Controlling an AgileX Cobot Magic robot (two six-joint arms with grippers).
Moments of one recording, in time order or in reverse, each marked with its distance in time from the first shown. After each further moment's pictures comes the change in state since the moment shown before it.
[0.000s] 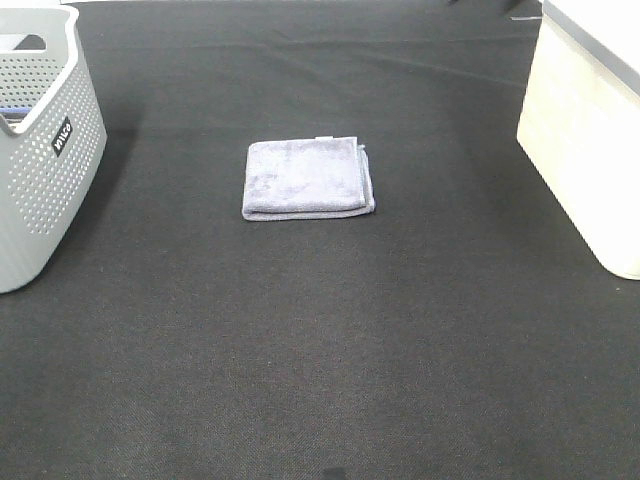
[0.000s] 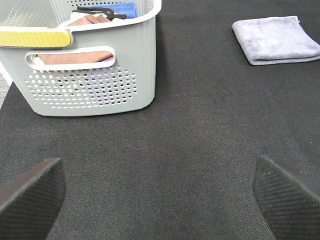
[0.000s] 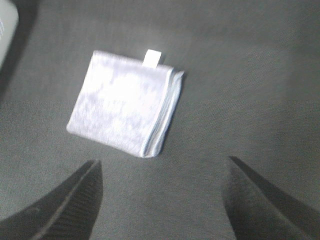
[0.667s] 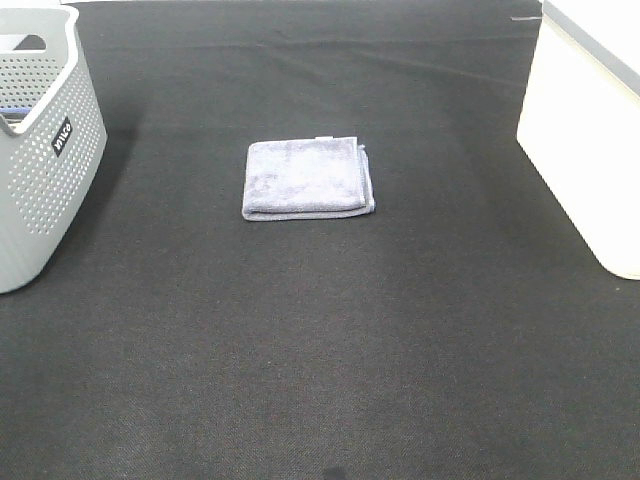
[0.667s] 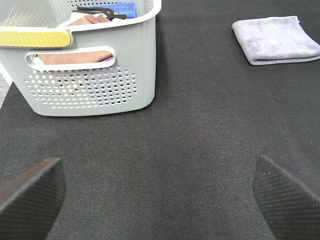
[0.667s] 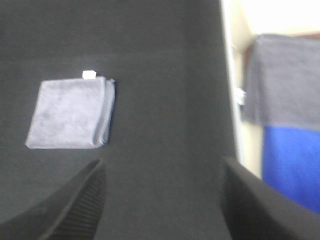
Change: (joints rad) left arm 0.000 0.000 0.000 0.000 0.000 0.000; right arm -0.201 -0.631 0.655 -0.043 -0.263 0.011
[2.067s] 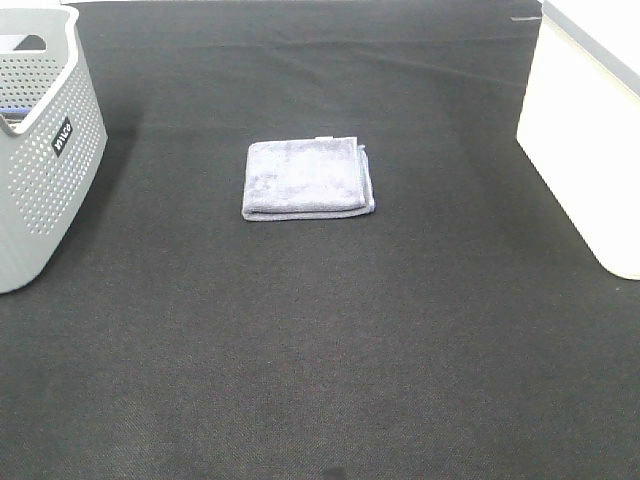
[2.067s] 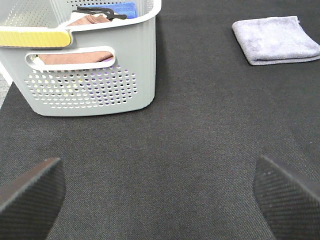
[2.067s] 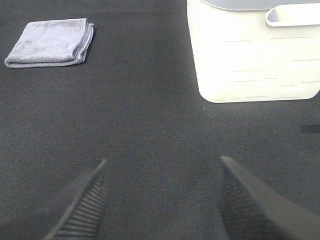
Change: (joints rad) left arm 0.000 0.000 0.000 0.000 0.000 0.000; right arm 0.000 -1.410 0.889 -0.208 0.196 0.104
